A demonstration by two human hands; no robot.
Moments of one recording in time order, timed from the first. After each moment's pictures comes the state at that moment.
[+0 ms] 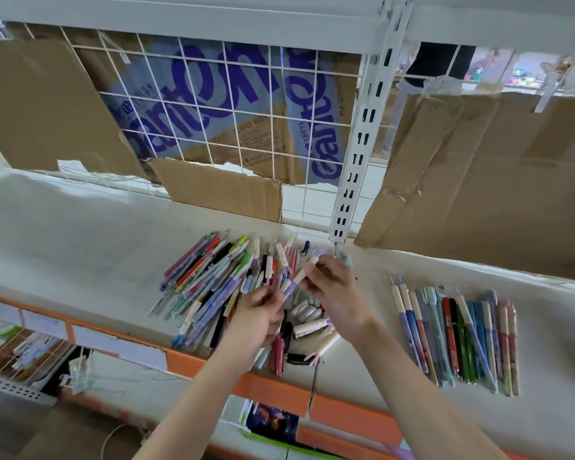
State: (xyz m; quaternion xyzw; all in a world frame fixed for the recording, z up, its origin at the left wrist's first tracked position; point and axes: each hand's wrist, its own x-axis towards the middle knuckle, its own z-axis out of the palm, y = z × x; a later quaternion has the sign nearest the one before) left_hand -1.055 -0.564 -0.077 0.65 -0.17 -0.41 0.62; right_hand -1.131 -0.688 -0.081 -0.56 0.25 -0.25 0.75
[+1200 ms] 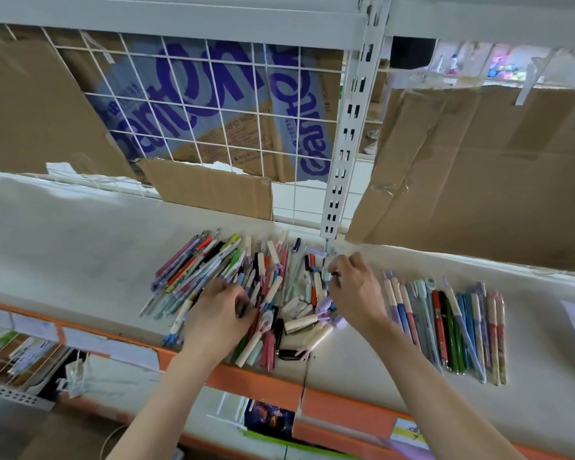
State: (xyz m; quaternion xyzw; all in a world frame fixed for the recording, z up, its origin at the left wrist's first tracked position) left_hand -1.021 -0.545 -0.099 0.89 -0.39 -0.05 0.22; right_hand -1.160 -0.720 -0.100 -0.90 0.34 -0.22 0.18
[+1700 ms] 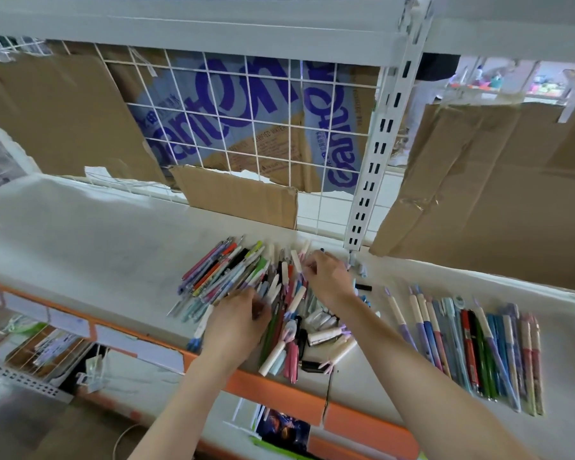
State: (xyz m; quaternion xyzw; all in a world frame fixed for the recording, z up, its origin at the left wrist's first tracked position) left_hand -1.014 -0.541 -0.097 0.88 -0.39 -0.02 0.26; right_hand -1.076 -0.713 -0.096 -0.89 0.34 -0.12 0.29
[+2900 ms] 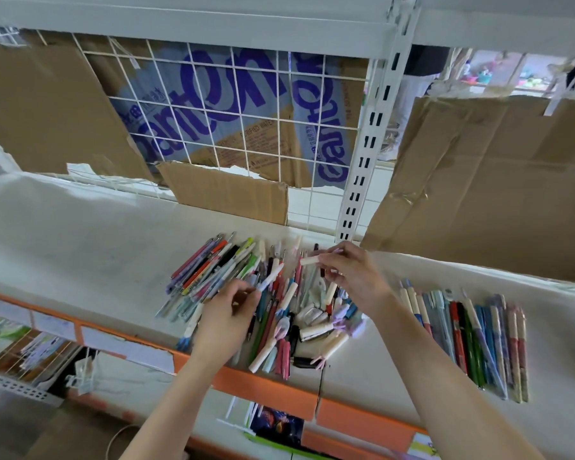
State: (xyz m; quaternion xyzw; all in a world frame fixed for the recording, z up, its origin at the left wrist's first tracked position) left_hand -1.018 -0.536 -0.092 0.83 -0.31 -0.15 0.45; right_hand -1.122 -0.730 -0.070 -0.54 0.30 -0.22 0.75
